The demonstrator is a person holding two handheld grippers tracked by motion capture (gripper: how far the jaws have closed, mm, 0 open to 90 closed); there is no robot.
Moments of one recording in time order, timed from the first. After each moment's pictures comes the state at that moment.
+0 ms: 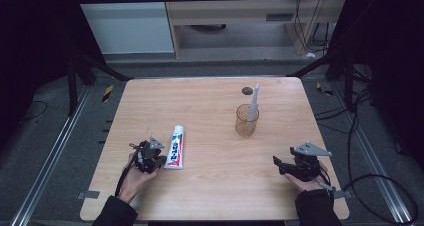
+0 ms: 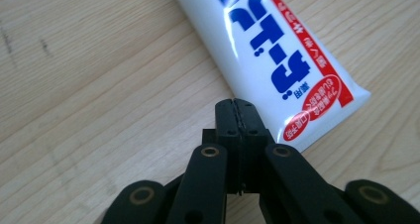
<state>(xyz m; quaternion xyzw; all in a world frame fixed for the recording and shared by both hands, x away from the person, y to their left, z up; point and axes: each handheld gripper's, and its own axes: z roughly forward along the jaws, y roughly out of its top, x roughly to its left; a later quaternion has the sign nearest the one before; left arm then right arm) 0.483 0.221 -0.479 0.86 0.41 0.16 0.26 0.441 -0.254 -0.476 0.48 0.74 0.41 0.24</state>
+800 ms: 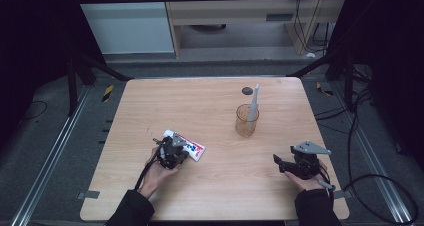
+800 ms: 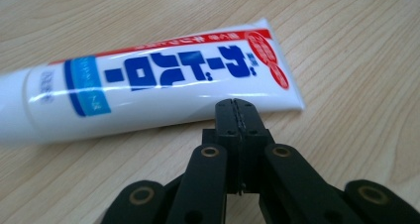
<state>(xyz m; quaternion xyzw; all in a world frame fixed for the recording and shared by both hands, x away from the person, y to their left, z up) 0.501 0.157 -0.483 0.88 0.35 0.16 0.29 0.446 -0.255 -0.478 0.49 0.74 0.40 0.24</state>
